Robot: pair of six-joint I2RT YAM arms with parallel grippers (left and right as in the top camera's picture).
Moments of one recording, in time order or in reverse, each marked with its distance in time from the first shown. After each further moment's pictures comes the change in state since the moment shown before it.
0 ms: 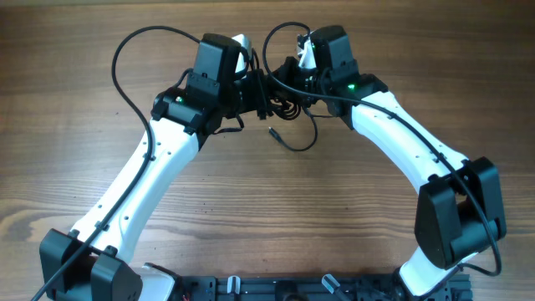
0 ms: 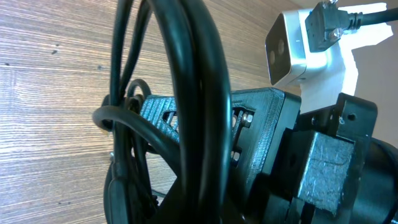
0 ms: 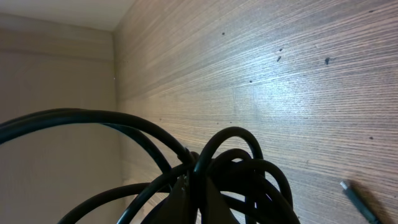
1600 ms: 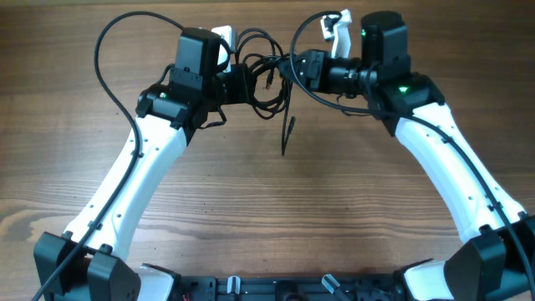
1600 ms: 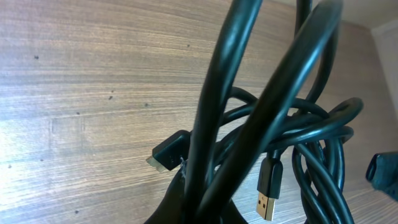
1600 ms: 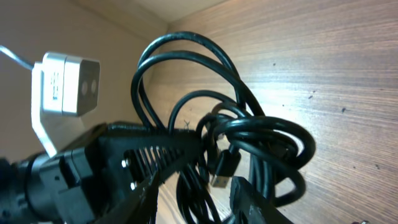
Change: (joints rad) left arm 0.085 -0.003 0.000 0.008 -0.061 0.201; right arm -0.106 -0.233 -0.007 -0.104 -0.158 -0.290
